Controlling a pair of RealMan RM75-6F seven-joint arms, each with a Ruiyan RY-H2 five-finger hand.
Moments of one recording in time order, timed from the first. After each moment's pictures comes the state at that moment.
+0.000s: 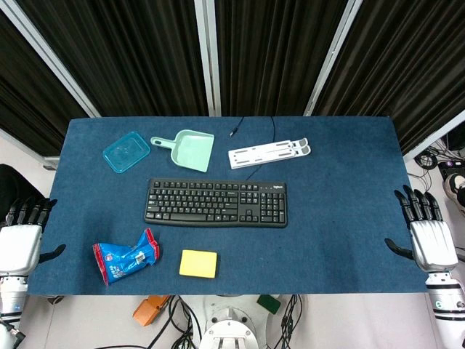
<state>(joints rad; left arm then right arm) -0.08 -1.16 -0.05 -1.63 1.43 1.50 0.28 0.13 -1.10 0.08 -1.65 -1.50 1.45 -0.12</state>
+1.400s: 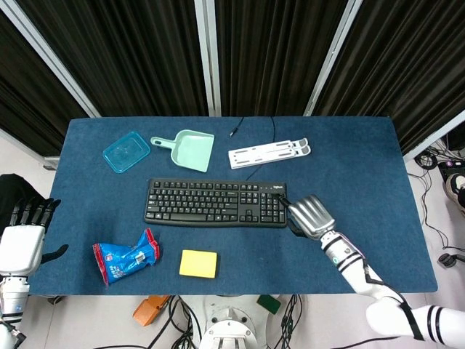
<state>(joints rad) -0.08 -1.17 -0.04 -1.59 1.47 1.51 0.25 0.62 -1.31 0.20 -1.83 -1.16 0.87 -0.53</state>
